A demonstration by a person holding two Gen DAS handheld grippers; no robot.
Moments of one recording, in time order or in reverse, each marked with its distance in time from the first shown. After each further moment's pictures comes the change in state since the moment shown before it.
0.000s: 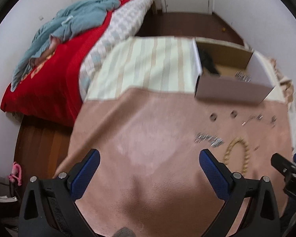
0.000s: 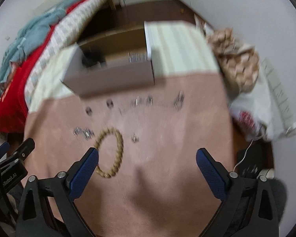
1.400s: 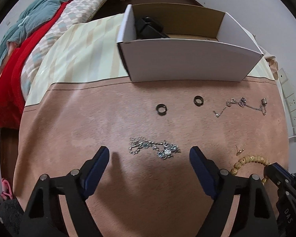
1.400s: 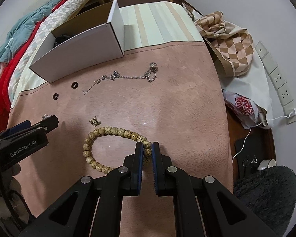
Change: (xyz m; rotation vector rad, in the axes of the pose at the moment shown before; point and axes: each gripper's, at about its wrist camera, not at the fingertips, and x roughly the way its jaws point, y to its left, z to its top) left arm 0.057 -0.091 0.010 0.124 0.083 -0.176; right arm 0.026 -0.050 -0.018 0.040 -0.003 -0.052
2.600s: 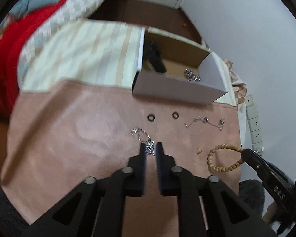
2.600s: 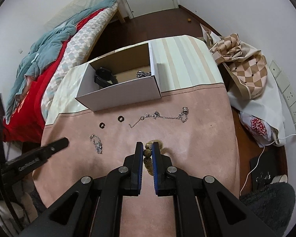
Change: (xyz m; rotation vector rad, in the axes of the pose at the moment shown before) left arm -0.055 0.054 0.000 -0.165 0.005 -0.303; right arm -0.067 0.027 0.024 -0.020 -0.135 0.162
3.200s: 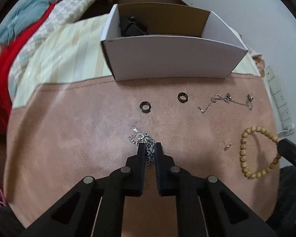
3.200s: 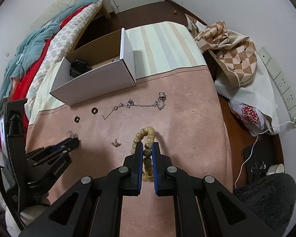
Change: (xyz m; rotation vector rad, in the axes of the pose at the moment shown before) left arm 0.064 -0.037 -0.017 0.169 0.006 0.168; right arm 0.021 -0.030 -0.008 0.054 0.036 -0.061
